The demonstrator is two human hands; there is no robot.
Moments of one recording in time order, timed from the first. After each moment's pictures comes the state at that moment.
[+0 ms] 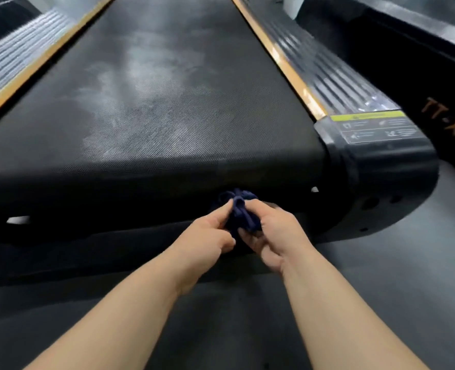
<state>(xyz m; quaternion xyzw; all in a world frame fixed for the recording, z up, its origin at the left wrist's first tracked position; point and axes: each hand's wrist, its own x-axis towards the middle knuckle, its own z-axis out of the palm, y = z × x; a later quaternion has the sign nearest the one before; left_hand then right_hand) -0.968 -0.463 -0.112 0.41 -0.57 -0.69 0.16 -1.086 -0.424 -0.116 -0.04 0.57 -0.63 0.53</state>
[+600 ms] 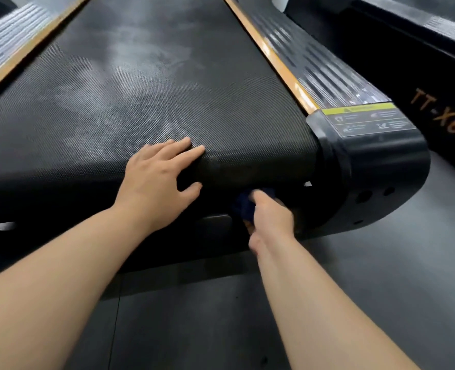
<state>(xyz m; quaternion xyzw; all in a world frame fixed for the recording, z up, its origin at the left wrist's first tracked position) -0.947 -0.546 -0.081 0.37 -0.91 0.00 0.19 -1.088 -0.453 -0.137 0.08 0.60 -0.70 0.39</state>
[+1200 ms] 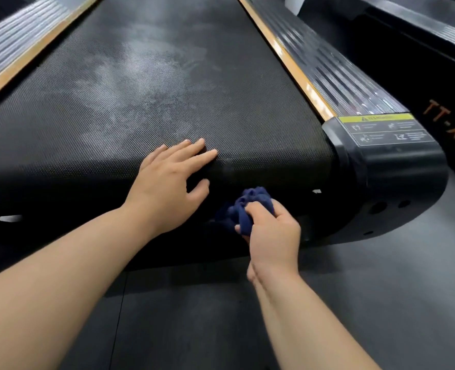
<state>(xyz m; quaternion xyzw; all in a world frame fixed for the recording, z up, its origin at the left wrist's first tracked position) -0.941 -0.547 -0.081 0.36 -0.91 -0.06 0.20 -1.048 -0.429 -0.106 -0.07 0.61 -0.72 0.33</state>
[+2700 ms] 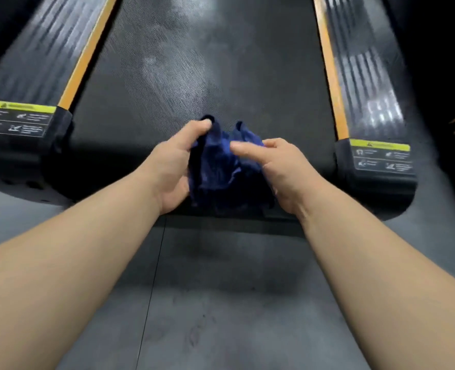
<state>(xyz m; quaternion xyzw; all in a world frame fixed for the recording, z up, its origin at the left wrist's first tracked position) -0.899 -0.504 0.075 0.44 -0.29 -0.80 0.29 -1.043 -0.455 0.077 -0.27 0.65 -0.47 0.54</state>
